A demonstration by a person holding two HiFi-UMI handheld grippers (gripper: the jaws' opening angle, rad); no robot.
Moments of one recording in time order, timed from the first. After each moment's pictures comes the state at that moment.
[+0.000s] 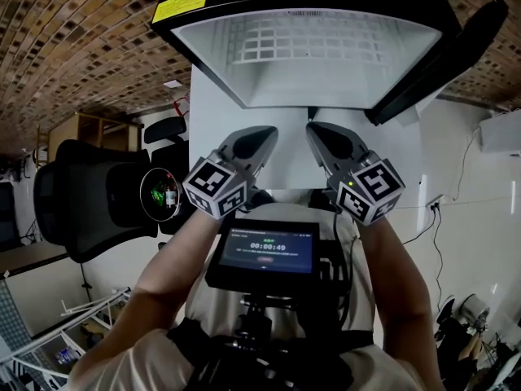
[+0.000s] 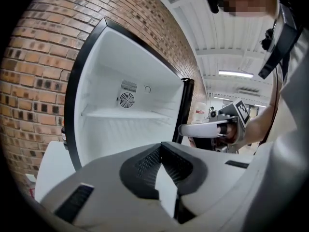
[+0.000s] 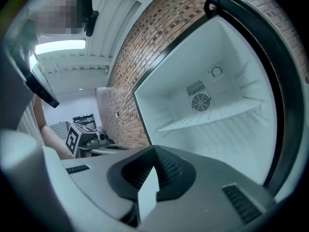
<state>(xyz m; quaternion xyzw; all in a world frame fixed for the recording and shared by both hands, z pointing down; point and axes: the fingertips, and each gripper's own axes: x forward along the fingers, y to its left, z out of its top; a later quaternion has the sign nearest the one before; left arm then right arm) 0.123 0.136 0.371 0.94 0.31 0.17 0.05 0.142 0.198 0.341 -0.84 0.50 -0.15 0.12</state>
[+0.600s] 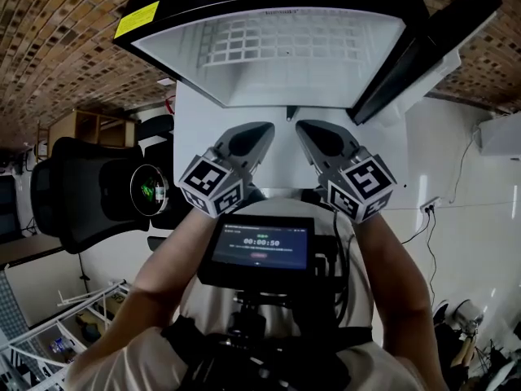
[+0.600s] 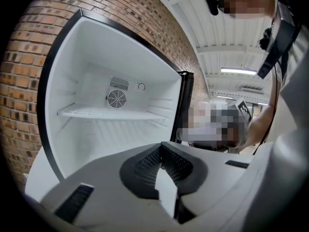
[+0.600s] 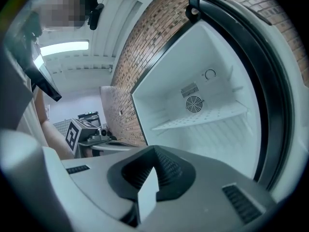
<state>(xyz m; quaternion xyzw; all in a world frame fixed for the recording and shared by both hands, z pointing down) 0.147 0.197 0.374 0.94 0.29 0.17 0.04 0.160 0.246 0.350 -0.83 0.53 -0.14 0.11</state>
